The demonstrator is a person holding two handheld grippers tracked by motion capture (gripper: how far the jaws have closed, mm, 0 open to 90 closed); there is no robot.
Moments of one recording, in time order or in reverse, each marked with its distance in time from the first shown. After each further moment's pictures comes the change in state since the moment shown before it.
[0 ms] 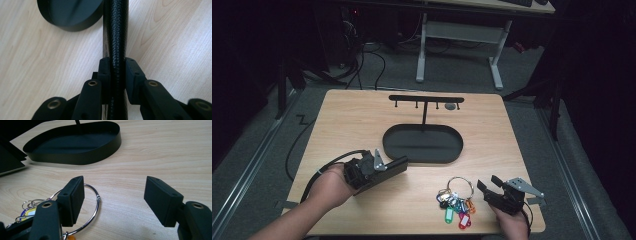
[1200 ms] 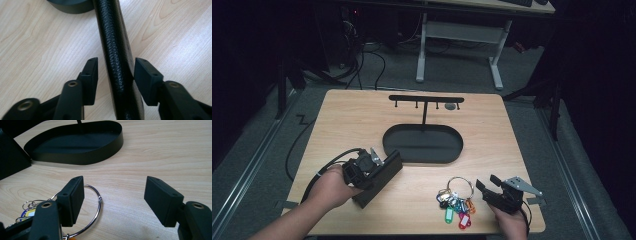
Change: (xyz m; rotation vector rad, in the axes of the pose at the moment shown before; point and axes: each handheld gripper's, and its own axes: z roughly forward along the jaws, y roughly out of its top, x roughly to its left) left arm 0.007 -0.006 0.017 0.084 -0.069 -0.183; right arm 0.002 0.002 0.004 0.004 0.007 -0.007
